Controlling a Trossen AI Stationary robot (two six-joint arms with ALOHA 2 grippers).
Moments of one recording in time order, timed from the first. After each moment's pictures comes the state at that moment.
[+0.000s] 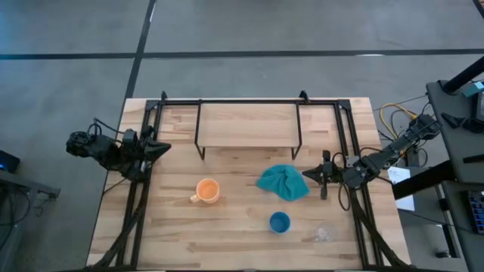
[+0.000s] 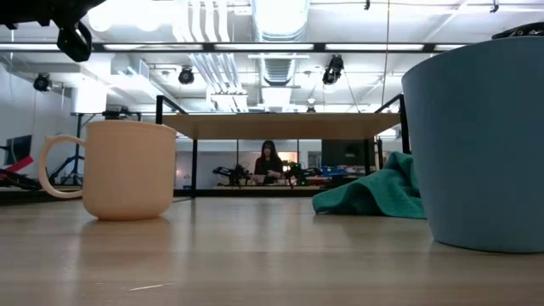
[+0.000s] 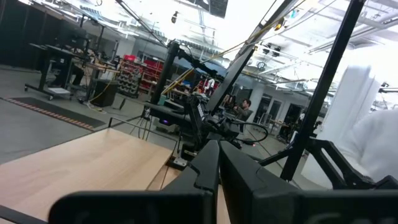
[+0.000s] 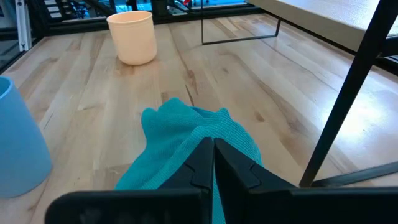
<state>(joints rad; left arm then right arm) -0.39 0.05 0.33 -0.07 -0.51 -0.22 0.58 0.52 0.02 0.09 0.70 0.34</state>
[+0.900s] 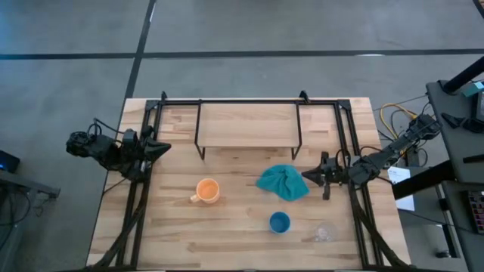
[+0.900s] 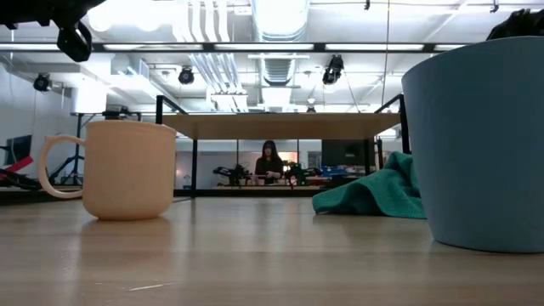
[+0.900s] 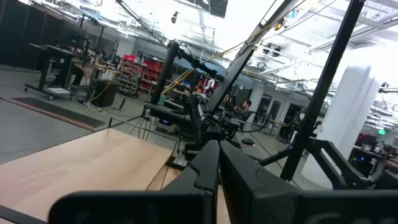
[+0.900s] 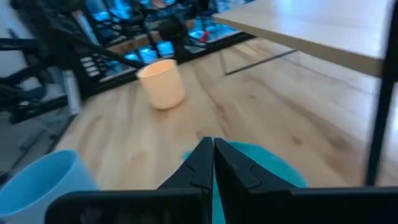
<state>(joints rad) -0.39 0.05 0.33 -0.07 -0.51 -0.22 0.58 0.52 0.02 0.28 0.65 0.45</state>
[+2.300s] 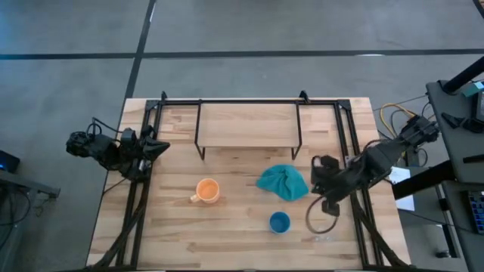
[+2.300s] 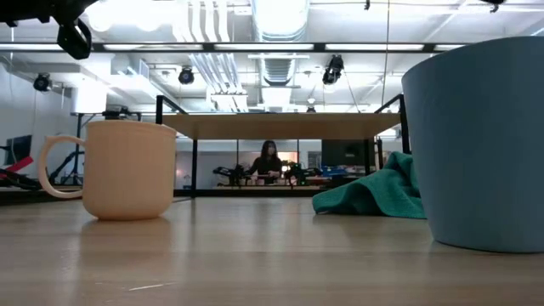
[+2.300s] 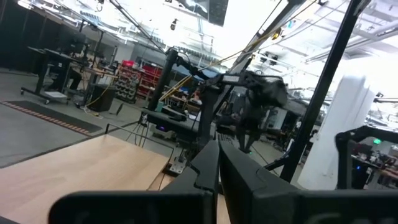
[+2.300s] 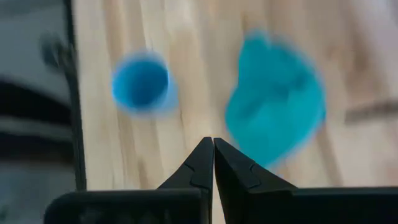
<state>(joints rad) -0.39 0.05 0.33 -0.03 -0.51 -0.23 0.58 1.23 1.29 -1.20 0.16 0.74</state>
